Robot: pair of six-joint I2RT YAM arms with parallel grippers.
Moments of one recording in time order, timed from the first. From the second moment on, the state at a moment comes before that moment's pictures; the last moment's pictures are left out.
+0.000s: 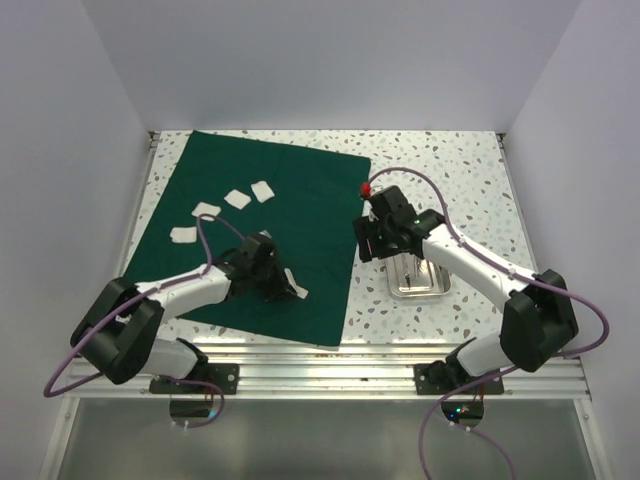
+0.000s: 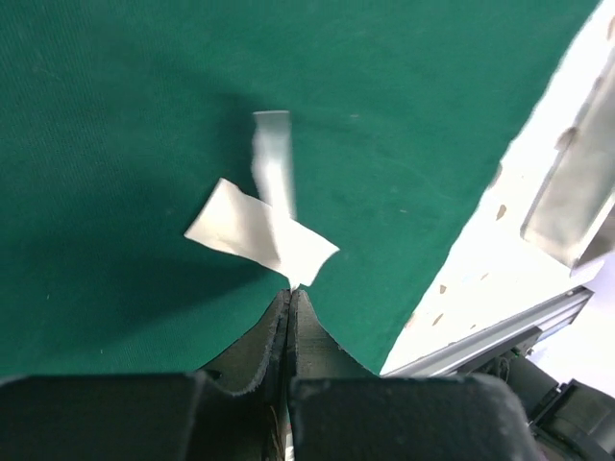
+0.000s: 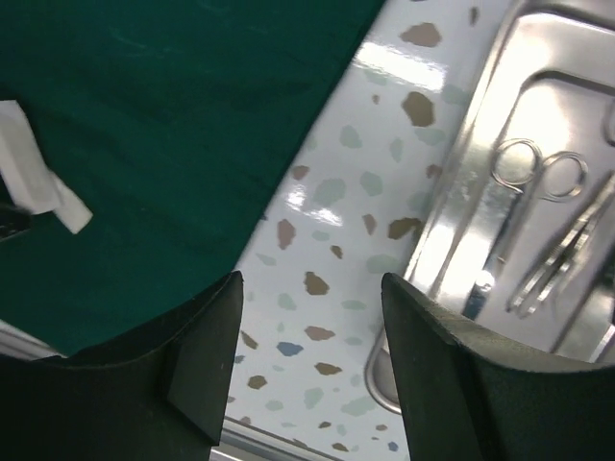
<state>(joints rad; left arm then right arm) -0.59 1.39 0.58 -0.18 0.18 -1.04 0.59 1.45 1.09 -0.64 0.07 0.28</state>
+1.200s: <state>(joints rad) -0.60 1.03 0.53 -0.13 0.31 -0.85 0.64 1.75 0.85 0.43 -0.72 0.95</state>
